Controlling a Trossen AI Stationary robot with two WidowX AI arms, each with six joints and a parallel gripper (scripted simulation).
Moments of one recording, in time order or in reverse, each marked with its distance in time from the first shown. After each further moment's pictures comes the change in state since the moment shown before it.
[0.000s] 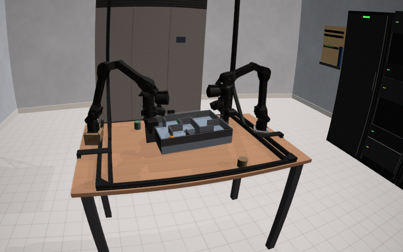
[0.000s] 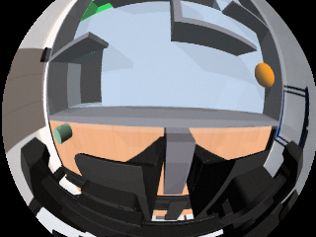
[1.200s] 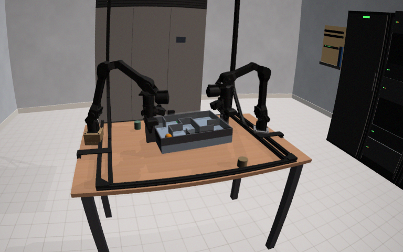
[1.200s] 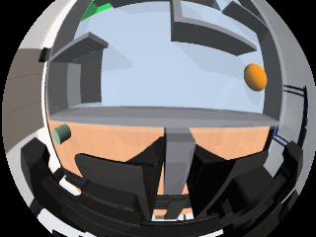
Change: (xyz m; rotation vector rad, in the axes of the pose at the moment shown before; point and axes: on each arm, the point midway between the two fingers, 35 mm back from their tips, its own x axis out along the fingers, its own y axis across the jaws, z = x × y) left arm 0.001 -0.001 0.000 -0.001 -0.005 0.022; right arm -0.001 0.001 0.000 0.000 0.004 -0.023
